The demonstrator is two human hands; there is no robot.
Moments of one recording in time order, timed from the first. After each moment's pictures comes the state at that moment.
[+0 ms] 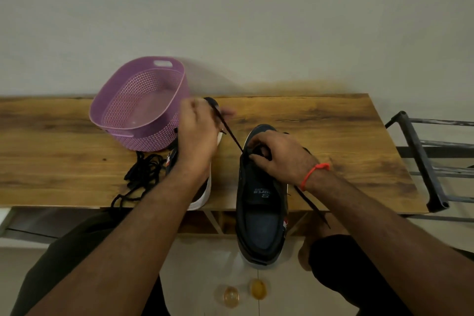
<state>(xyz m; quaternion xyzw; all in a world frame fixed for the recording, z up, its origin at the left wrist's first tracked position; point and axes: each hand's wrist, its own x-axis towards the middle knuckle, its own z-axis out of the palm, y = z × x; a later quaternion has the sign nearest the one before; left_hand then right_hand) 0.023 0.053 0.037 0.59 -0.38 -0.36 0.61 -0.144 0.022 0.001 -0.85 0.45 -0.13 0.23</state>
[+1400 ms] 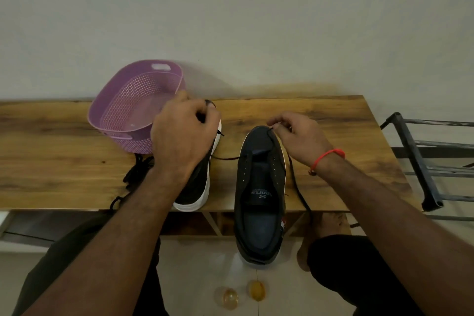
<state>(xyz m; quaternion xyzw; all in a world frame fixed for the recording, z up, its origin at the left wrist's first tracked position) 0.051 0.061 0.052 0.70 -0.62 0.06 0.35 -0.163 0.005 0.019 -0.72 0.57 -0.25 0.31</state>
